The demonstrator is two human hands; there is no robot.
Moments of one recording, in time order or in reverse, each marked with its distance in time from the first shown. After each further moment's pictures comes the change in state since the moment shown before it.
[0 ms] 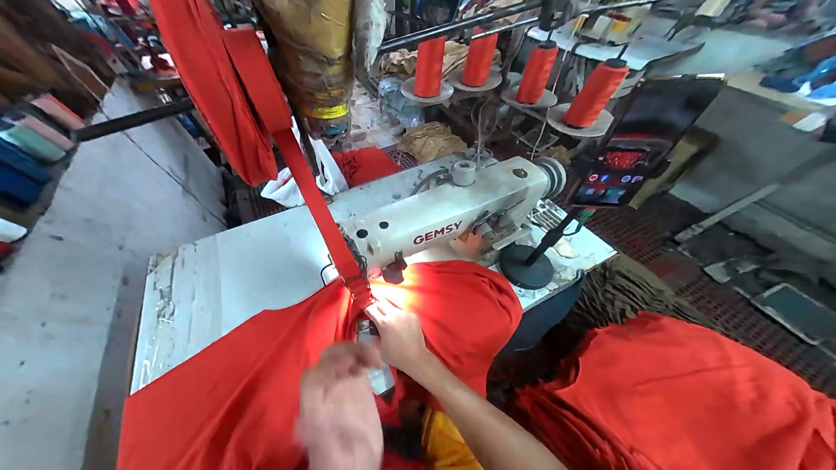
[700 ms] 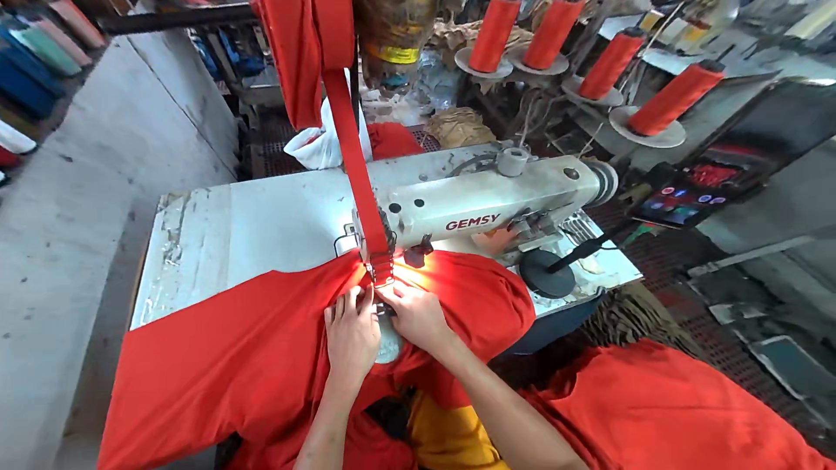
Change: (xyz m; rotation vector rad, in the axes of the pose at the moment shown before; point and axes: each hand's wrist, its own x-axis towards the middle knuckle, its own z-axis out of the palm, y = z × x) left_hand 0.000 -0.125 -0.080 1.696 -0.314 -0.160; right_hand 0.006 0.032 -0.007 -0.044 0.073 -0.302
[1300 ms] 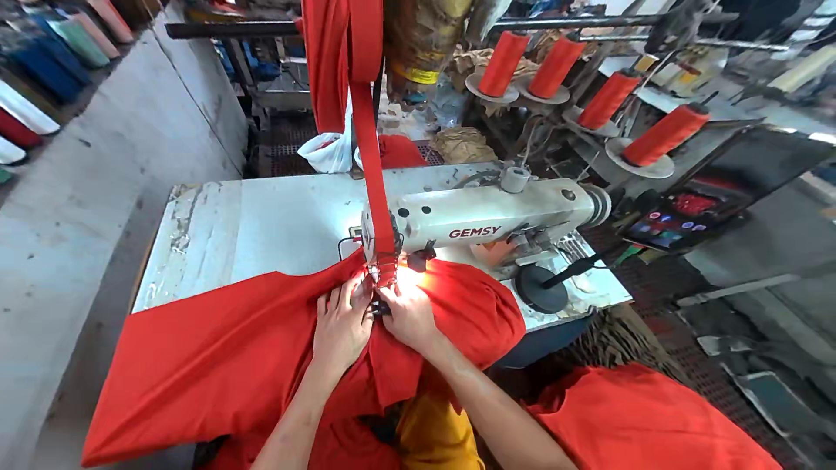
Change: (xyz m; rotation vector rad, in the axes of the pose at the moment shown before) left_hand 0.009 -0.026 -0.007 -0.003 -0.087 0.138; right_hand 0.011 -0.006 0.008 -0.059 0.071 0.015
